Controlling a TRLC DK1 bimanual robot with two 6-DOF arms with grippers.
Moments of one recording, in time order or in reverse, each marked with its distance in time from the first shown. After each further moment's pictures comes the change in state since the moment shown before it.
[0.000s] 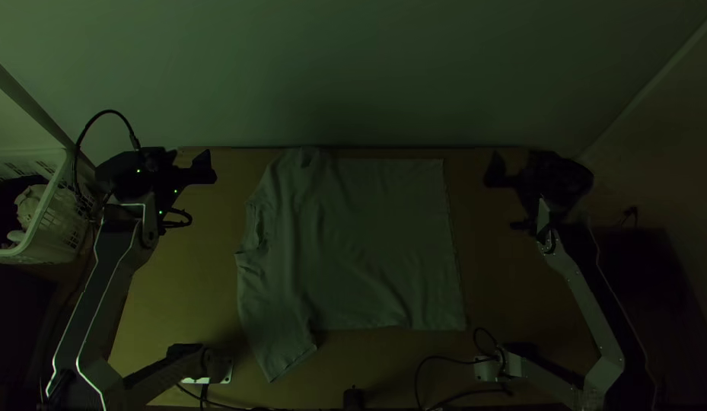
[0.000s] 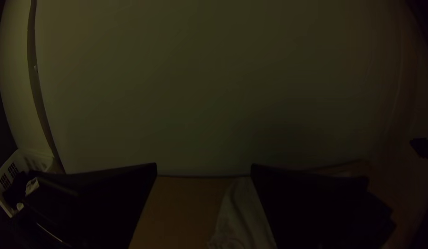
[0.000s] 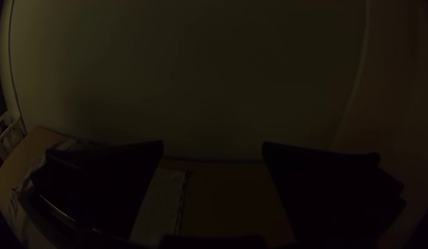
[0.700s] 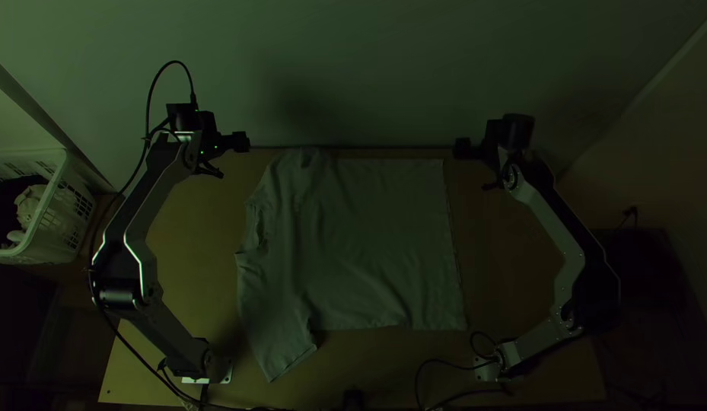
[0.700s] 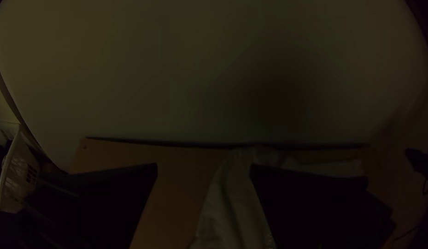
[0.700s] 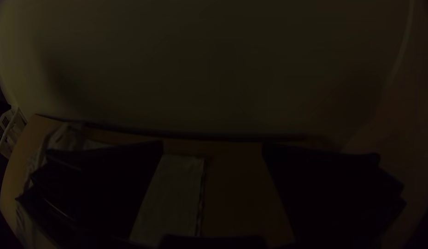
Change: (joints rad) left arm -0.067 0.644 0.587 -0.318 -0.003 -0.087; right arm 0.060 0.508 0.428 -0.199 0.000 0.076
